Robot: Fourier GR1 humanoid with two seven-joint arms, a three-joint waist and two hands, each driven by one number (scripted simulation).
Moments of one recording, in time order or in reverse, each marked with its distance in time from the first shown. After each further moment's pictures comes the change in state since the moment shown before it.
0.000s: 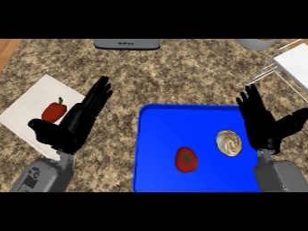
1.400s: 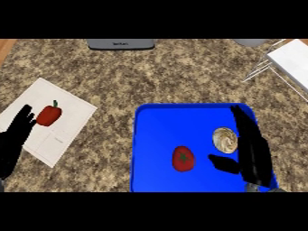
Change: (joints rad) left arm 0.253 0.230 0.262 0.148 -0.020 0.030 0.013; right arm 0.129 -0.181 0.444 -0.251 1.293 -0.312 0.553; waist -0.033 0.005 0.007
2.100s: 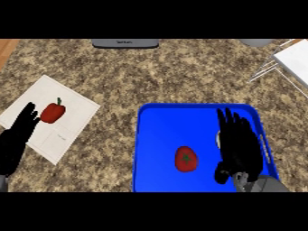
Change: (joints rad) left arm -0.017 -0.021 0.002 -0.003 -0.019 -0.009 0.006; right arm -0.182 -0.005 0.109 -0.148 0.066 0.772 0.464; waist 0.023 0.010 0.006
